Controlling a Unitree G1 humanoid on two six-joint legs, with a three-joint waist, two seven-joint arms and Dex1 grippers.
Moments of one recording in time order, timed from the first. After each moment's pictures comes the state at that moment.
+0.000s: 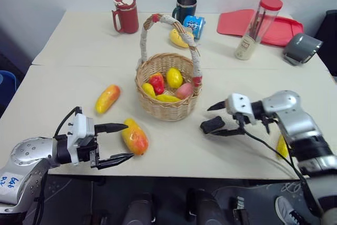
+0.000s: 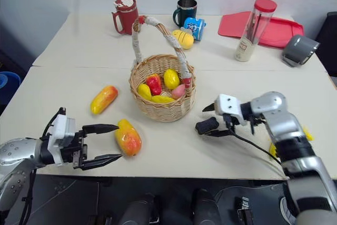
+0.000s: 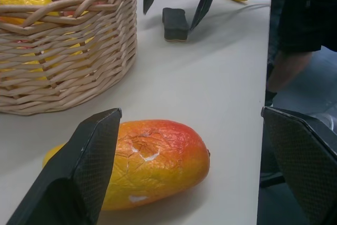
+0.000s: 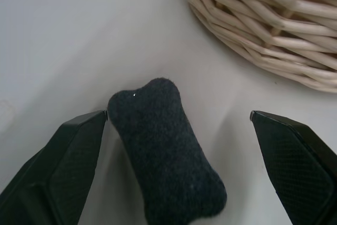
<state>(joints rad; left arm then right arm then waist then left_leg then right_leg) 0.08 0.84 0.25 -0.42 -0.65 0.37 -1.04 -0.74 -0.72 0.28 0.45 0.07 -0.03 1.43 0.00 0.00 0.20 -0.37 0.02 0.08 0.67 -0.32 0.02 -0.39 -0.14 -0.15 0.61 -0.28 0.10</state>
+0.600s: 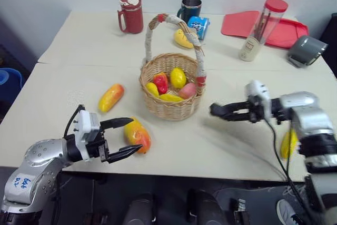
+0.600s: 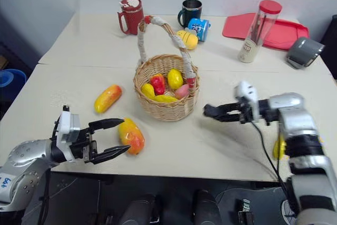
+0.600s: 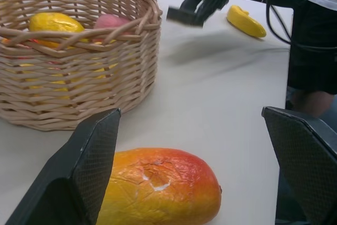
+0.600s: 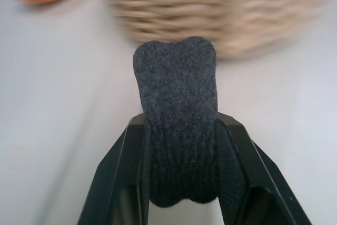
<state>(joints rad) 0.03 0.72 0.24 -0.43 -0.67 0.41 -0.94 -0.63 -0.93 -0.11 0.50 0.30 0.30 1.32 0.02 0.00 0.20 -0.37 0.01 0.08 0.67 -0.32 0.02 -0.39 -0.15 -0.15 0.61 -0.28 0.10</state>
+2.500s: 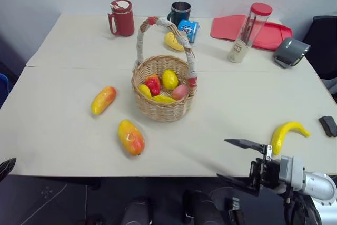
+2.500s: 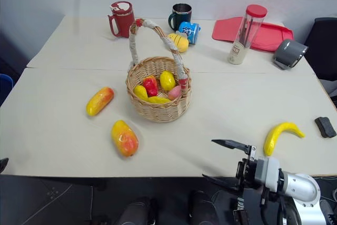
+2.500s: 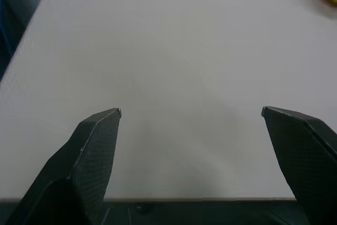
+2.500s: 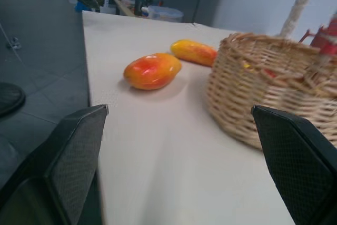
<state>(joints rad) 0.42 0.83 0.92 0.09 -0.63 0.47 -0.86 0.20 -0.53 -0.20 -0.33 0.55 -0.27 1.26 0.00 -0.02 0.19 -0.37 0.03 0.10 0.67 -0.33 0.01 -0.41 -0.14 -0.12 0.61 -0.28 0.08</state>
